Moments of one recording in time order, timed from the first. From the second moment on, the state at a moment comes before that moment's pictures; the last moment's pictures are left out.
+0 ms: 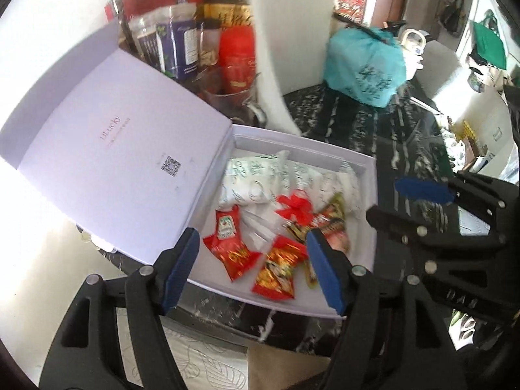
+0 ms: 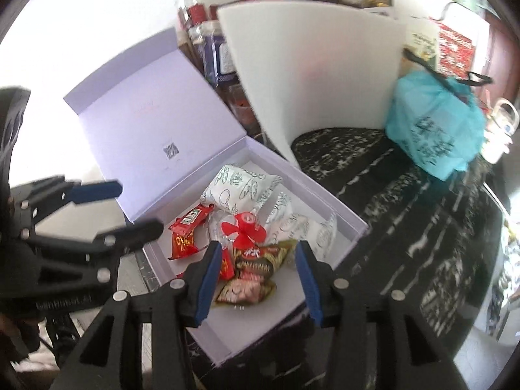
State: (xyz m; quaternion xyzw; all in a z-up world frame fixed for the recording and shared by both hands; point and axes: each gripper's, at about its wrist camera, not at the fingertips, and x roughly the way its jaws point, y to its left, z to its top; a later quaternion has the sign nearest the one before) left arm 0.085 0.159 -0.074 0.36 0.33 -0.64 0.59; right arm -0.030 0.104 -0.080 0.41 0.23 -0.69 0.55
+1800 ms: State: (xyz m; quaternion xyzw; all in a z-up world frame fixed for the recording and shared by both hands) left arm 0.105 0.303 -0.003 0.35 0.28 -0.67 0.58; right arm 0.105 0.259 -0.015 0.38 0.20 -0.82 0.39
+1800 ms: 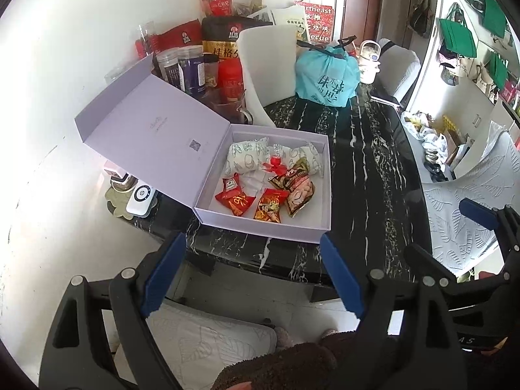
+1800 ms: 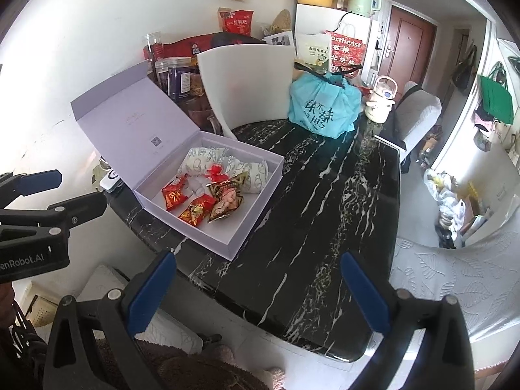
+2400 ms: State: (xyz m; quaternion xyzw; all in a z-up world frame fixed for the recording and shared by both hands) left arm 0.107 0.305 -0.008 0.35 0.29 -0.68 0.57; right arm 0.107 0.257 -0.015 0.37 0.21 -0.81 0.39
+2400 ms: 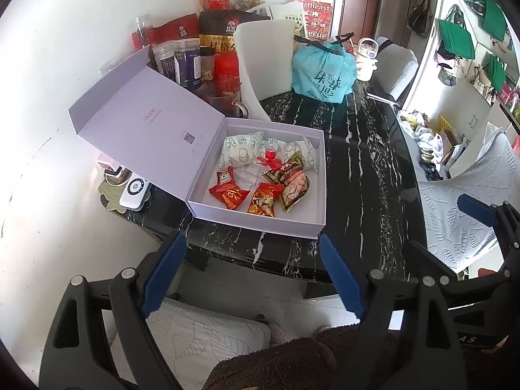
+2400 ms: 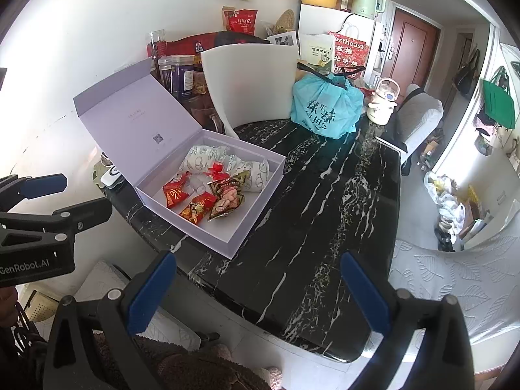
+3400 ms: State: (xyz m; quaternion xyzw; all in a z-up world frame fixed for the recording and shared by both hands) left arm 0.108 0.323 -0.014 0.36 0.30 -0.67 0.58; right arm 0.117 0.263 -0.016 0.37 0.21 -0.81 0.40
